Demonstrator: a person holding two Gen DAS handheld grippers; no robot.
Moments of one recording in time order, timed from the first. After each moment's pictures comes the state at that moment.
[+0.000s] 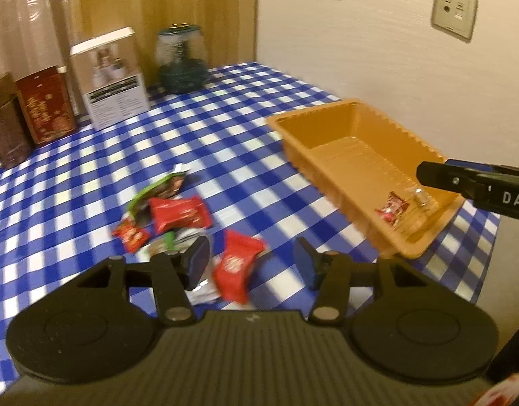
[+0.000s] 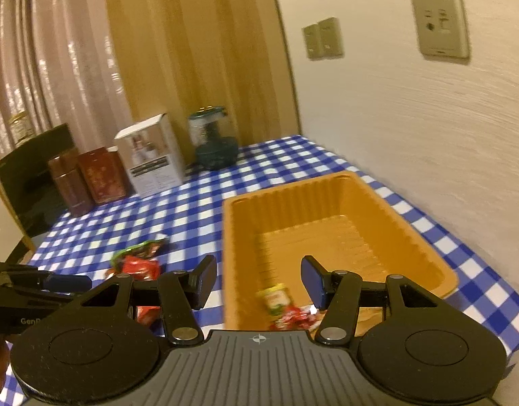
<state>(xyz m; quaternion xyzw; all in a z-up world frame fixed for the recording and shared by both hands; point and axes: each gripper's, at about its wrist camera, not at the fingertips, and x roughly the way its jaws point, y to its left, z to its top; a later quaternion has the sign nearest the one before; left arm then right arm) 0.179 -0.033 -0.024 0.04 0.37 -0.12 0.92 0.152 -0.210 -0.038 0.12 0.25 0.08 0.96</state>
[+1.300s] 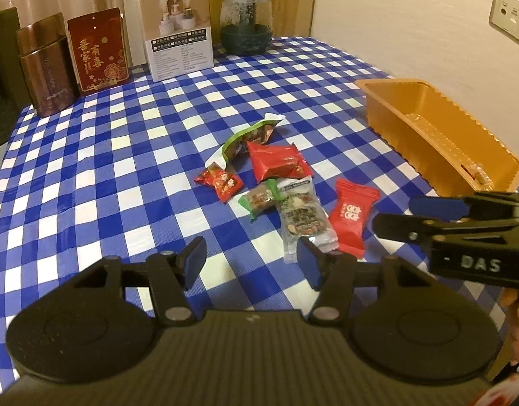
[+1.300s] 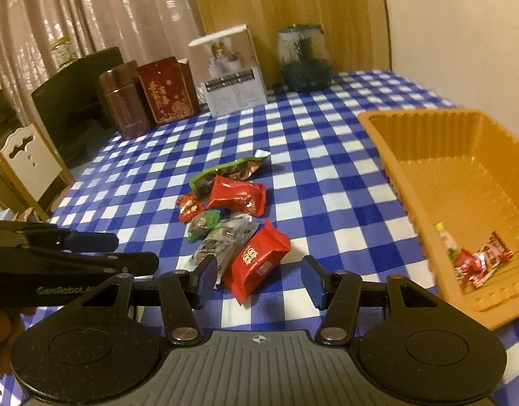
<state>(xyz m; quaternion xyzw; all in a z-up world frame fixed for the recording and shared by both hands) 0.189 0.062 -0.068 0.02 0.40 -0.08 0.91 0.202 -0.073 -0.096 0.09 0.35 0.17 0.92</state>
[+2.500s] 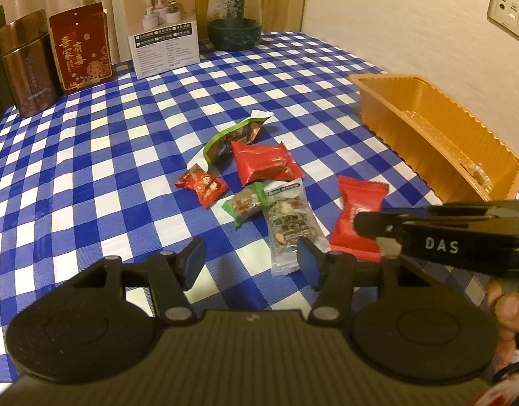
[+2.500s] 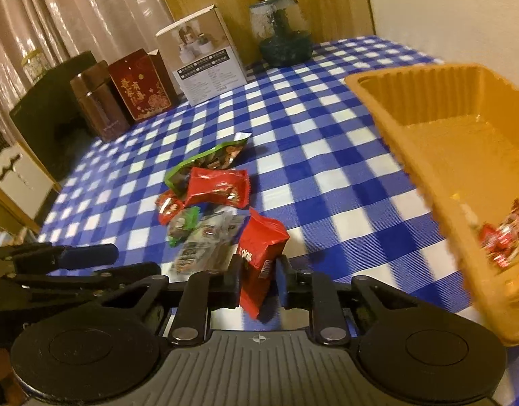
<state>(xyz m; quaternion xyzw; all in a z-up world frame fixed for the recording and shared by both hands) 0.204 0.053 -0.081 0.02 0.40 -0.10 0.91 0.227 -0.079 -0.112 0.13 0.38 0.15 0.90</state>
